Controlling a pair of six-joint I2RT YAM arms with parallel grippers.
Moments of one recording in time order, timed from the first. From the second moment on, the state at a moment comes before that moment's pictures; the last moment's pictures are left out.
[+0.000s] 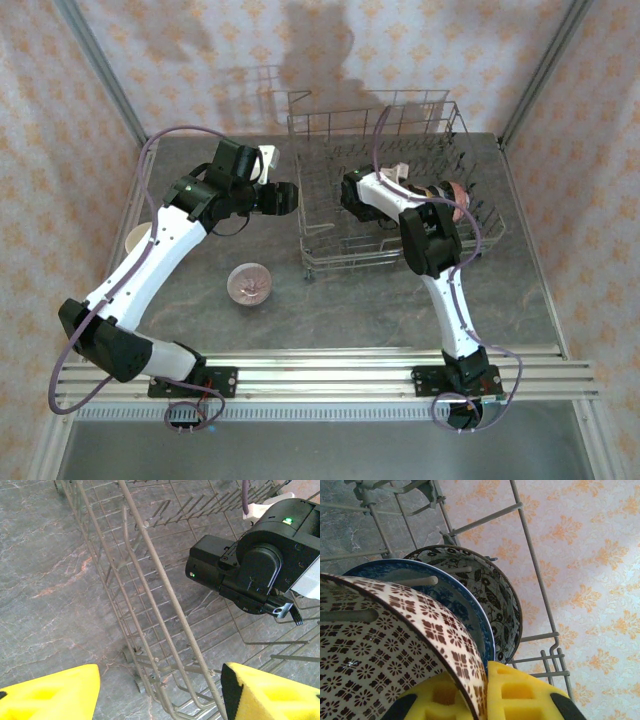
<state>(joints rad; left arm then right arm) -0.43 1.40 1.50 -0.88 0.14 -0.38 0.49 2.36 1.91 -1.72 1.29 1.03</state>
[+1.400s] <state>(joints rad) -0.43 1.41 1.51 -0.88 0.13 -0.39 0.49 2.12 1.85 -1.41 1.05 0.58</state>
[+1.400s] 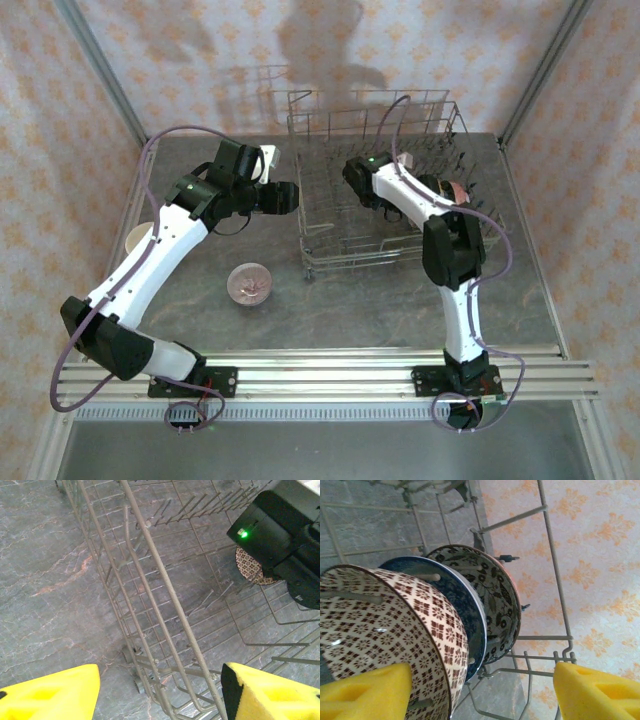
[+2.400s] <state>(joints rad) -0.26 1.02 1.08 -1.05 0.00 -0.48 0.52 1.54 1.66 -1.06 0.55 0.46</state>
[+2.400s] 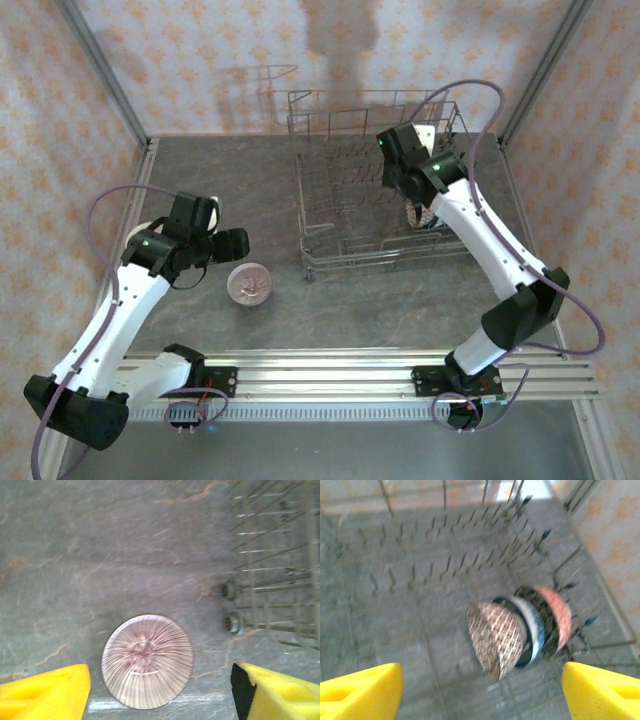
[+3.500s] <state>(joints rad) -0.18 1.34 0.74 -0.79 0.09 -0.57 0.76 1.27 1.38 -0.99 0.31 0.56</state>
